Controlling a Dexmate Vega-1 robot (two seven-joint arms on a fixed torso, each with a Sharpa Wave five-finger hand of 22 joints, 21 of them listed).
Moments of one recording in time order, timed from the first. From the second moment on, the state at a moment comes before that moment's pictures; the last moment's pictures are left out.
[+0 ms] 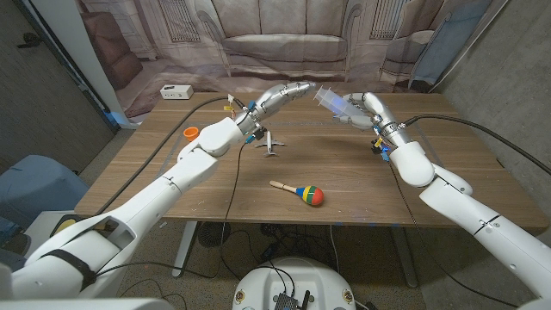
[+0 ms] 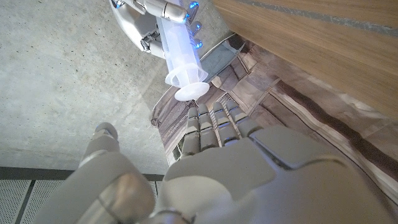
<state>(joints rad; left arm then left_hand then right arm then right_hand) 0.62 0.54 0.59 -1.50 -0.26 -0.42 -0.24 0.20 -0.01 0.35 -0.13 0.19 0.29 0.07 0.18 0.18 0.28 0.03 0.20 0.20 0.22 0.04 0.19 0.17 0.12 0.03 0.20 0.17 -1.00 -0.76 -0.35 -1.82 -0.11 0.18 -0.31 1.20 0.01 0.31 -0.16 0.17 0.85 0.07 0.21 0.21 0.99 0.03 0.25 0.29 0.99 -0.08 0.38 0.42 0.99 -0.15 0.75 0.18</state>
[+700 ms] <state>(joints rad) 0.66 0.57 0.56 -1.54 -0.26 -0.41 -0.18 0.20 -0.01 0.34 -0.13 0.19 0.29 0.07 0.18 0.18 0.28 0.03 0.20 0.20 0.22 0.04 0.19 0.17 0.12 0.03 0.20 0.17 -1.01 -0.77 -0.34 -1.84 -0.11 0.17 -0.31 1.20 0.01 0.31 -0.16 0.17 0.85 0.07 0.21 0.21 0.99 0.03 0.25 0.29 0.99 -0.08 0.38 0.42 0.99 -0.14 0.76 0.18</state>
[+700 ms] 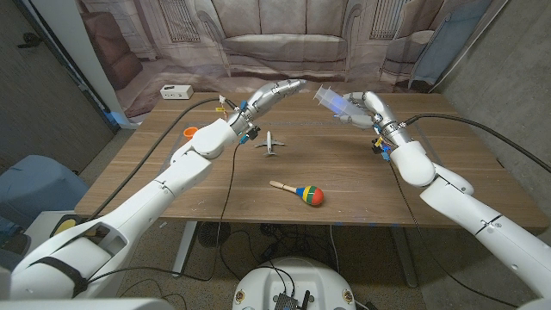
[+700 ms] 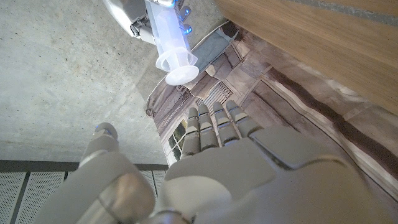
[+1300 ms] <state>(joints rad) 0.71 0.59 0.51 -1.57 -0.27 -0.41 -0.13 0.20 -0.01 0.34 -0.13 0.19 0.29 0.07 0.18 0.18 0.27 0.03 0.20 0.20 0.22 0.04 0.19 0.17 0.12 0.03 0.20 0.17 -1.02 -0.78 -0.33 -1.86 -0.11 0.15 -0.32 1.20 0.01 0.31 -0.16 0.17 0.85 0.07 0.21 0.21 0.99 0.03 0.25 0.29 1.00 -0.08 0.38 0.42 0.98 -0.15 0.77 0.18</state>
